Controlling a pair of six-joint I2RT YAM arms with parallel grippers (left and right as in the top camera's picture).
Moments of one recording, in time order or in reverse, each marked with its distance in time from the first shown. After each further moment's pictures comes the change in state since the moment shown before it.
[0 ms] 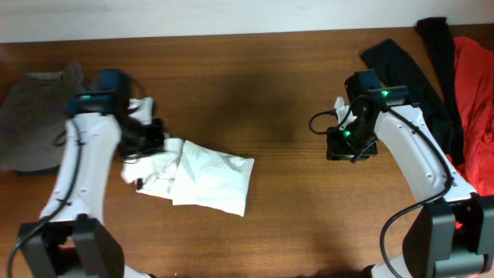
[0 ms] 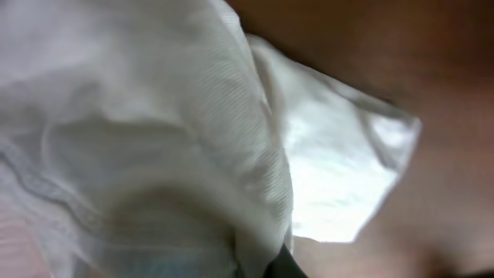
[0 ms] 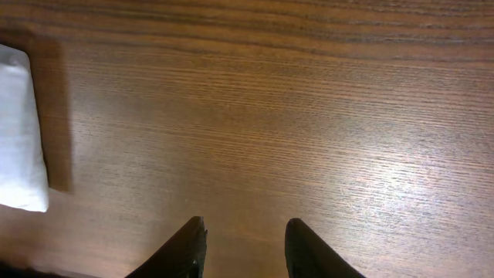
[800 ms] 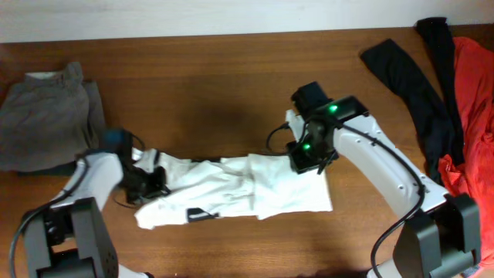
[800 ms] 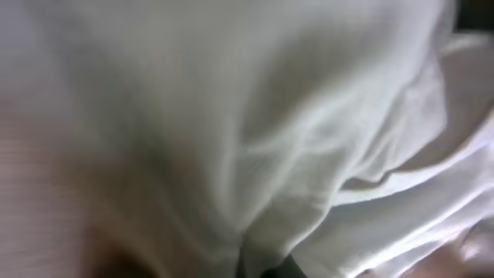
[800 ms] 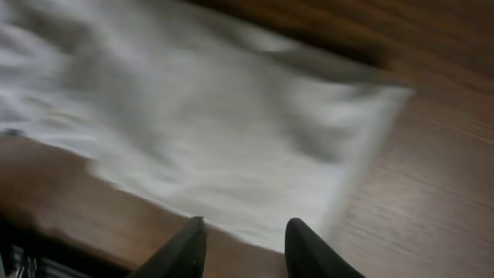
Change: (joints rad) left arm 0.194 -0.001 -0.496 0.338 0.084 0.092; right arm 0.253 0.000 0.000 0.040 -0.019 0.013
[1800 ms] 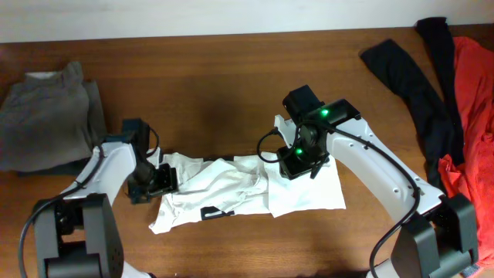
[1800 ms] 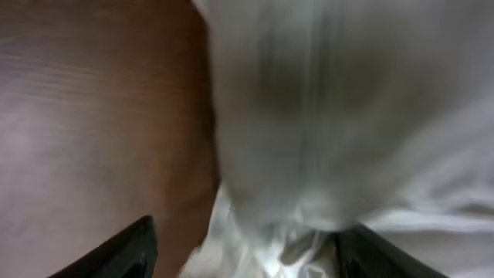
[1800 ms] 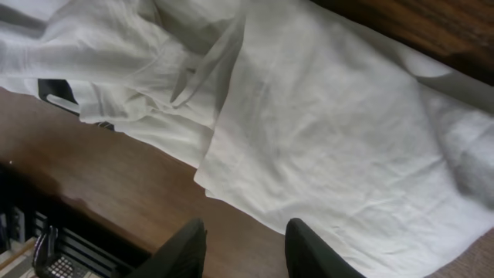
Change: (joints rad) left arm -0.150 0.034 0.040 -0.075 -0.183 -0.123; right arm 0.089 0.000 0.000 0.003 -0.074 -0.045
